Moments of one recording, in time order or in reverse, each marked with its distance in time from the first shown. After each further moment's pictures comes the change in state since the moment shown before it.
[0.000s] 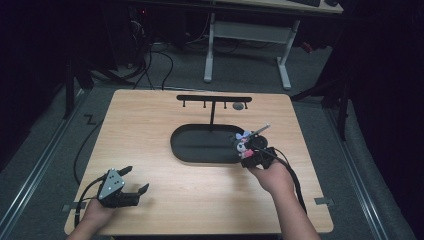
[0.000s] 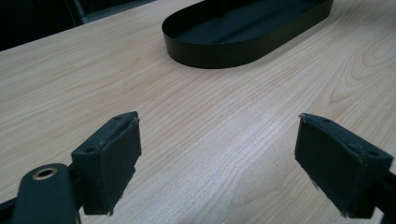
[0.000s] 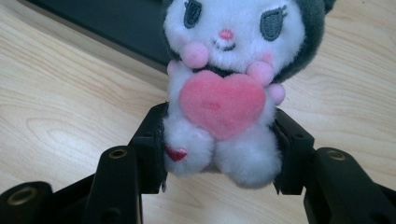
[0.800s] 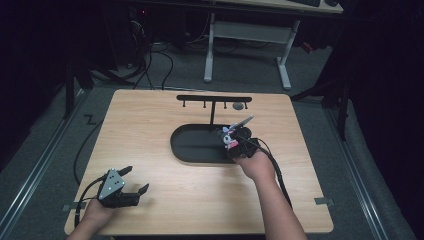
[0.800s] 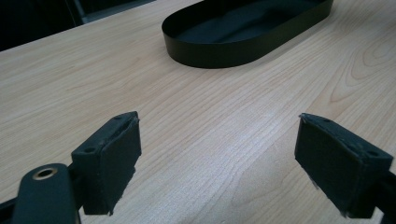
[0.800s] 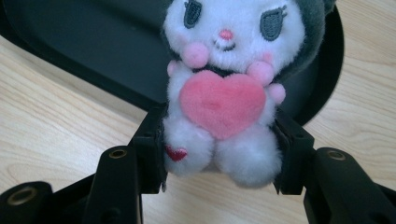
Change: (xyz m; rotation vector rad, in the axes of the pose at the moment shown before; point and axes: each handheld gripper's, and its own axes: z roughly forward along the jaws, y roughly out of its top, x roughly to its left) left arm 0.000 0.000 0.000 -0.001 0.000 0.001; right arm 0.015 0.042 0.035 -0.008 0.049 0.001
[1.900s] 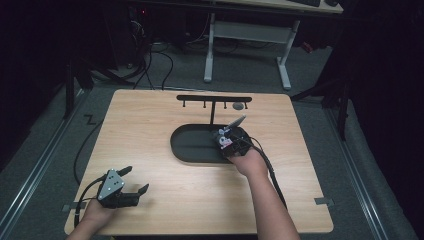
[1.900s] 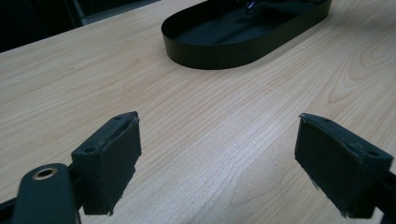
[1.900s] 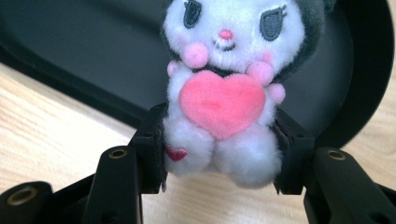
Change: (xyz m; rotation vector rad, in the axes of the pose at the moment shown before) left arm 0.000 -0.001 -0.001 -0.007 -0.003 0.001; right arm 0.003 0.012 0.028 0.076 0.013 0.015
